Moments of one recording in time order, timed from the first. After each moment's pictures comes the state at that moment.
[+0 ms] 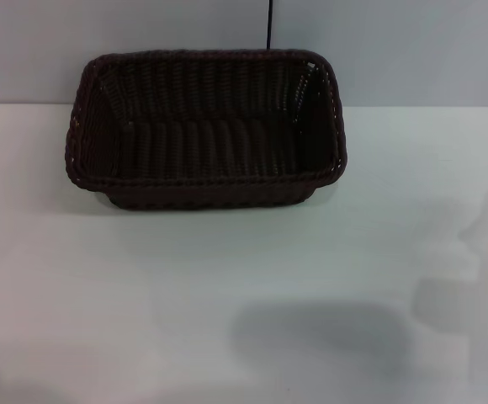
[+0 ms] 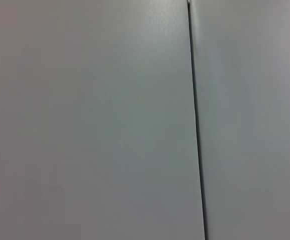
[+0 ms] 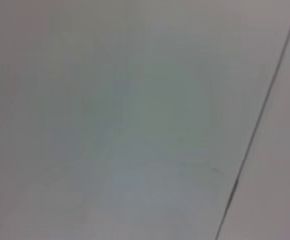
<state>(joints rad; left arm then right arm) -0.46 -2.01 0.32 0.60 0.94 1.37 -0.82 0.16 1.94 0.20 1.37 -1.21 -1.59 -1.32</state>
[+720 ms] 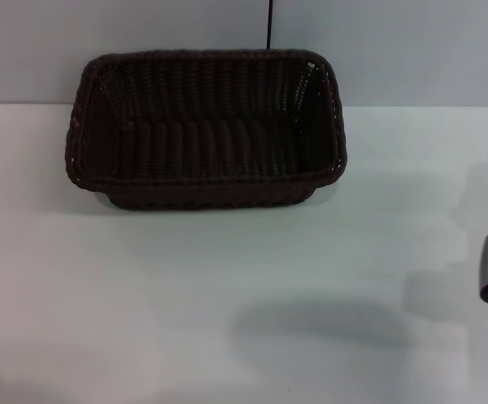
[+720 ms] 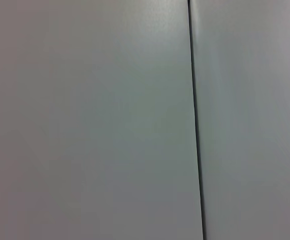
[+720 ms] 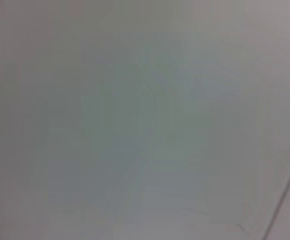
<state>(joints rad) -0.45 -2.01 0.32 0.59 0.94 1.37 -0.82 0.23 1.91 0.20 1.30 -1.29 -1.54 -1.36</state>
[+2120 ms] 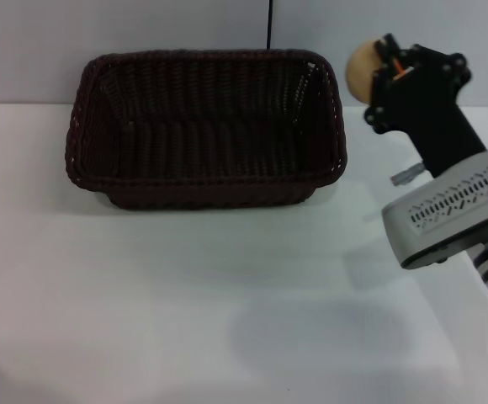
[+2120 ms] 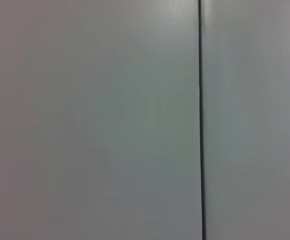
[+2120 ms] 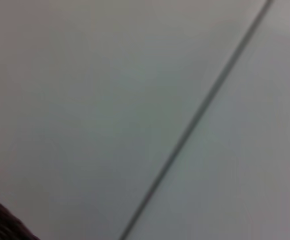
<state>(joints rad) -0.46 -2.06 0.32 0.59 0.94 1.34 -0.80 0.25 1.96 0.62 1.12 -2.03 -0.85 -1.13</state>
